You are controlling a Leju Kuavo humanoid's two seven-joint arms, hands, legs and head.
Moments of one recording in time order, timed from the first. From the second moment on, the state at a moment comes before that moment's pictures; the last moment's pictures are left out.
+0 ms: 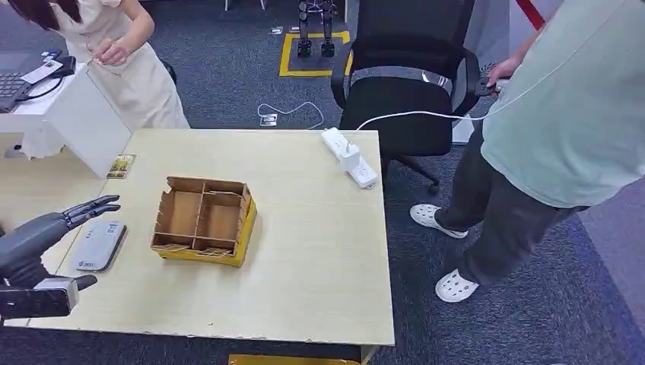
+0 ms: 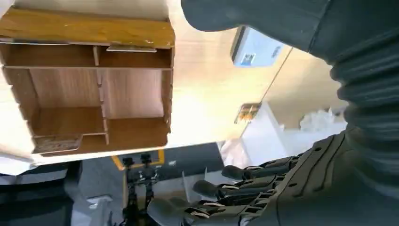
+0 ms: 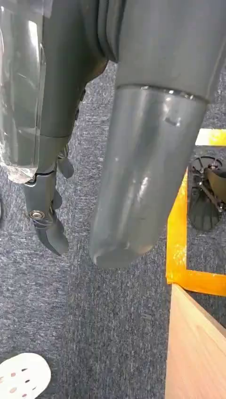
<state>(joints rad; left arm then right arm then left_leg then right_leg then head) 0.15 0.97 0.08 -1.81 -0.19 -0.46 -0.40 -0.04 0.06 -0.24 -0.20 0.43 -0.30 -0.47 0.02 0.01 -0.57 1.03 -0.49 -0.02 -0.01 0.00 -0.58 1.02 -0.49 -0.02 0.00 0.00</state>
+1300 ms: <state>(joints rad) -0.04 0.43 -0.38 -1.57 -1.13 0.18 -0.03 -0.01 0.07 -0.33 -0.20 0.45 -0.31 -0.47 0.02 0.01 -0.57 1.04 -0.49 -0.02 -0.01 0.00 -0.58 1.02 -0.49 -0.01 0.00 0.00</state>
